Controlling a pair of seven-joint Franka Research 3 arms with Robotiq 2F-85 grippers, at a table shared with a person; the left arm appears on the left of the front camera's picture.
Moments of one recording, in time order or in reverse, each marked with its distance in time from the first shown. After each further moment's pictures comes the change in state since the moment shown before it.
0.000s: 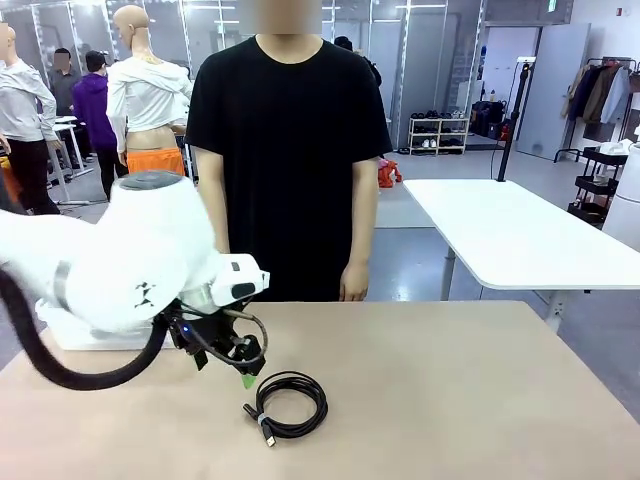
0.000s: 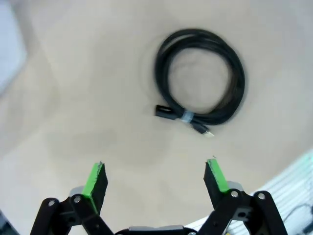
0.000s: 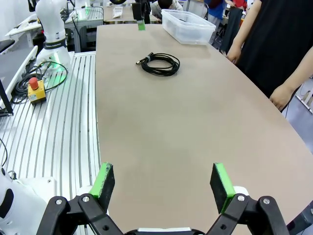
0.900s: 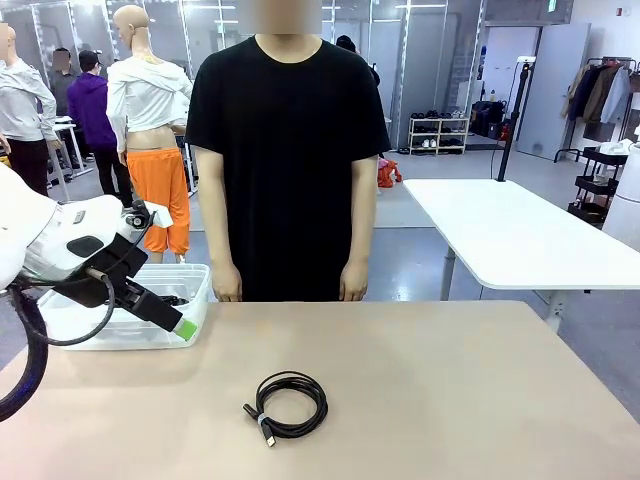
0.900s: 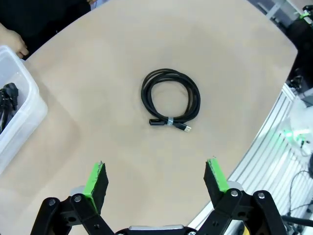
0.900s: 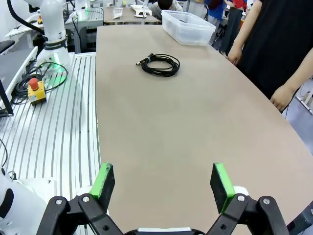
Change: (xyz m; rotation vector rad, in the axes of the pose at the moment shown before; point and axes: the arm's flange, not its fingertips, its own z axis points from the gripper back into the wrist) left arm -0.078 0.097 0.103 -0.283 -0.420 -0.251; right arm -0.001 0.000 0.000 0.000 -0.004 0.000
